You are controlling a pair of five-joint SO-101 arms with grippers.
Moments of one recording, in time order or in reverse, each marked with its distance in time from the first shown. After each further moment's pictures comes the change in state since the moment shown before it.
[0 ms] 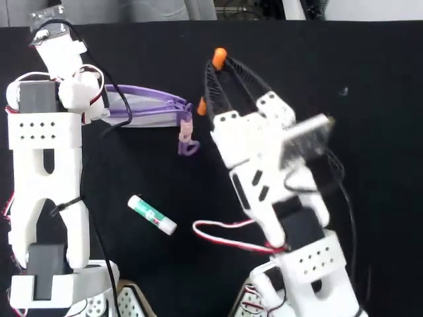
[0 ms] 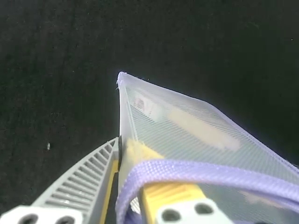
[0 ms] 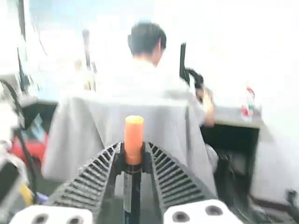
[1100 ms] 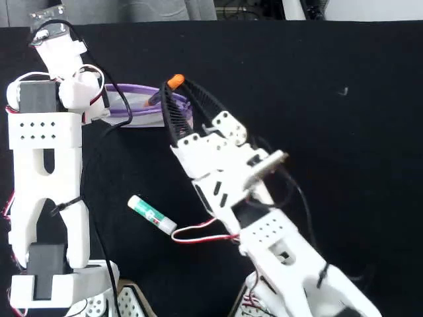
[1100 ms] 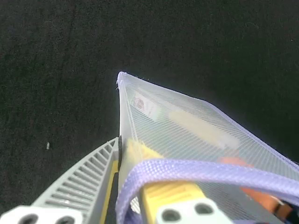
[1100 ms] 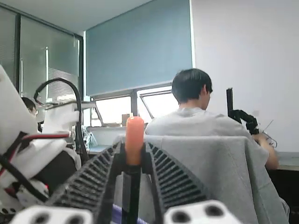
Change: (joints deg) left arm 0.0 0.0 0.0 0.0 0.4; right arm -10.3 19.5 21.0 -55.6 -4.3
